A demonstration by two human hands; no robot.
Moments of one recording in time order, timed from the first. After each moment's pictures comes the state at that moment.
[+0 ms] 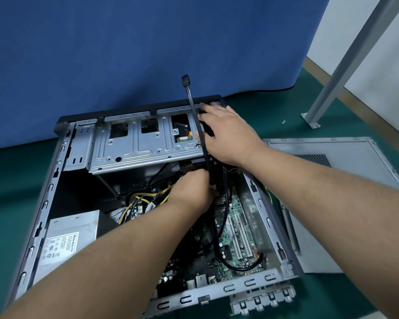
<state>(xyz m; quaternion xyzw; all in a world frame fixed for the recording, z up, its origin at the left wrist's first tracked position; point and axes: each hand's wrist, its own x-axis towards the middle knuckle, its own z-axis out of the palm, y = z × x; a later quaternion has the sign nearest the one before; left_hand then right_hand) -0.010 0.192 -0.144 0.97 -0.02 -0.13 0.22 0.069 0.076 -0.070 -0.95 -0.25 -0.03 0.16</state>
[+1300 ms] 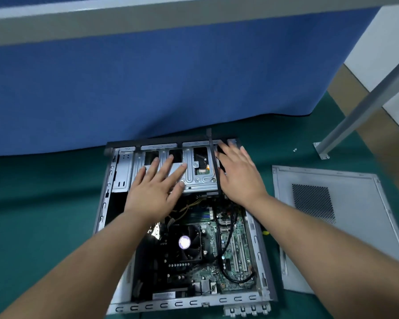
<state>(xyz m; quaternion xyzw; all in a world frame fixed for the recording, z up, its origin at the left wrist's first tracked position) -0.031 0.304 -0.059 0.99 0.03 -0.10 0.08 0.063 0.072 -0.059 -0.95 -0.26 0.01 0.19</state>
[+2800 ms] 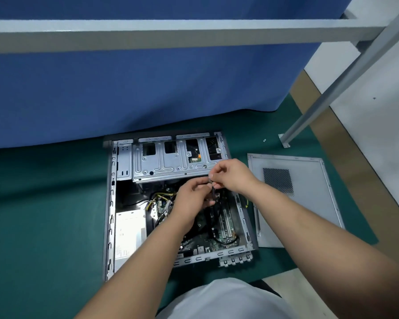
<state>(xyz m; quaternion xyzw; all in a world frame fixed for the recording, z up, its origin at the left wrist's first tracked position) -0.071 0.208 -0.020 0.58 0.25 -0.16 0.75 0.010 0.075 0.008 -0.86 0.02 0.27 0.44</state>
